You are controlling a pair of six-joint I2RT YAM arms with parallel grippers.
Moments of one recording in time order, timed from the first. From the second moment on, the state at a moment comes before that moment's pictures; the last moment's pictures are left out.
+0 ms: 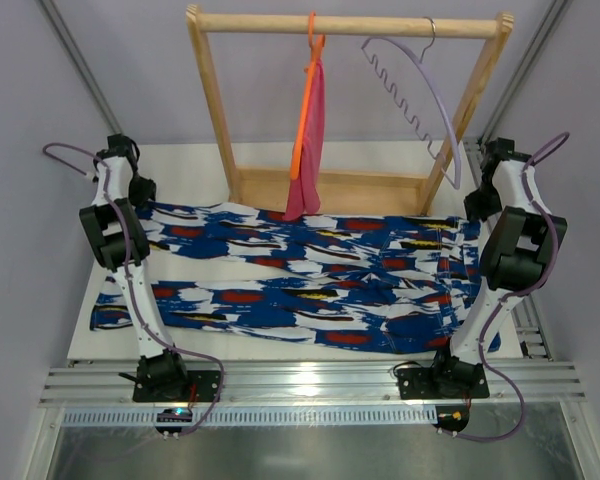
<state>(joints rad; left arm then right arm) 0.30 2.47 2.22 -0.97 -0.17 -0.92 -0.30 1.99 1.68 -1.01 0.26 0.89</state>
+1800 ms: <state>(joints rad) 0.48 1.82 1.75 -0.90 0.12 -0.81 -0.59 1.50 1.26 -0.50 -0.29 0.61</state>
